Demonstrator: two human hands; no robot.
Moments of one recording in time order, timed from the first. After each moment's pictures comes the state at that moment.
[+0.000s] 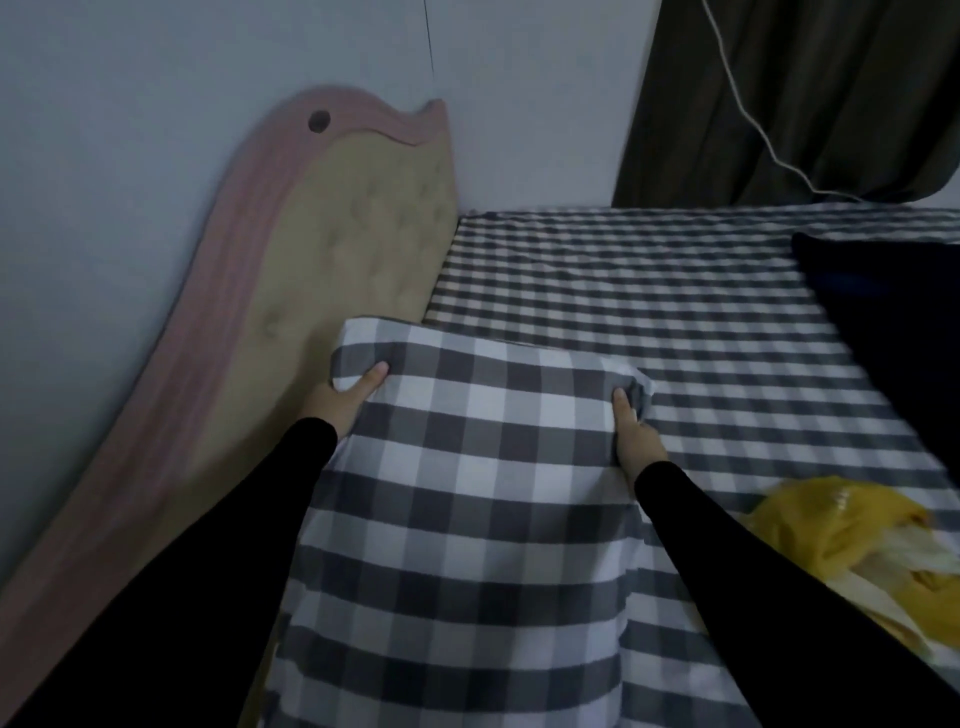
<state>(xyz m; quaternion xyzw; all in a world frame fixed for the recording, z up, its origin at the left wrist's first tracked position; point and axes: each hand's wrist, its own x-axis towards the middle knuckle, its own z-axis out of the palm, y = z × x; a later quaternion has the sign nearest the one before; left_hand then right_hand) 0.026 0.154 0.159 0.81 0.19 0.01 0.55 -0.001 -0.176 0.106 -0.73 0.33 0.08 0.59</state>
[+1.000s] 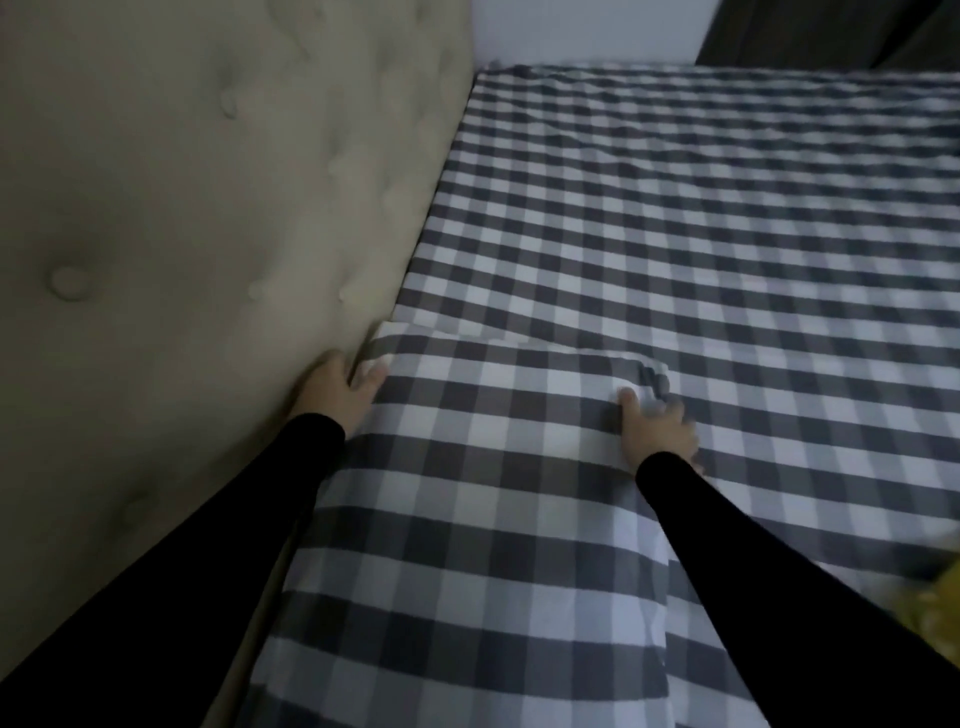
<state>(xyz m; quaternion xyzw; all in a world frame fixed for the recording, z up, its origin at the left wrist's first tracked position) 0.203 0.195 -0.040 0.94 0.19 -0.04 0.29 0.174 -0.135 -0.074 -0.84 0.39 0.09 0.37</state>
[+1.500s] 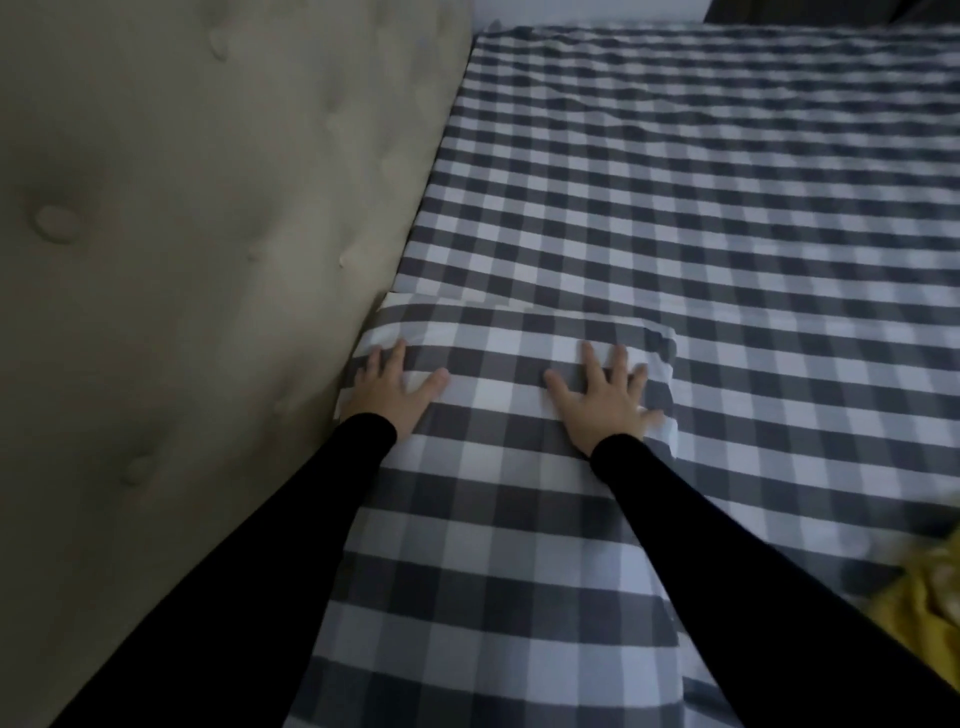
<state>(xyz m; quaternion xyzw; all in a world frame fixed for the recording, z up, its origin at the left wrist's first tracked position) 0.181 0.159 -0.080 0.95 0.13 -0.19 0.23 0.160 -0.083 -0.088 -0.94 0.17 0.14 0.24</state>
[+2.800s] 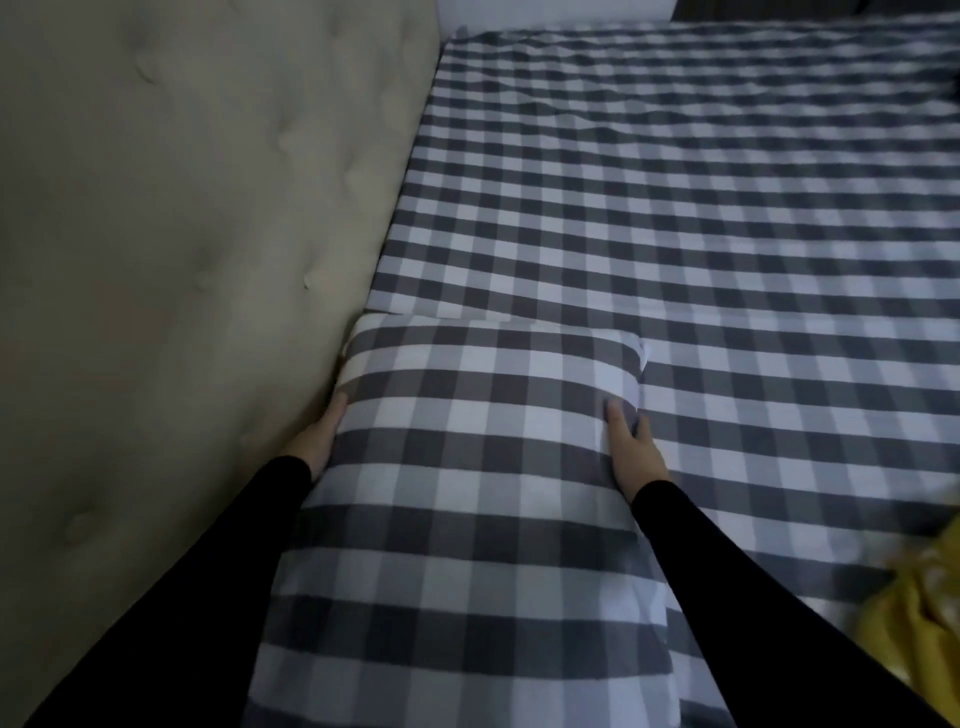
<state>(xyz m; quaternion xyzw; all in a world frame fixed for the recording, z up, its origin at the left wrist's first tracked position) 0.175 0.200 -0.081 0.80 0.30 -0.23 0.47 0.132 -0.138 -0.113 -0.72 0.37 0.16 0.56</state>
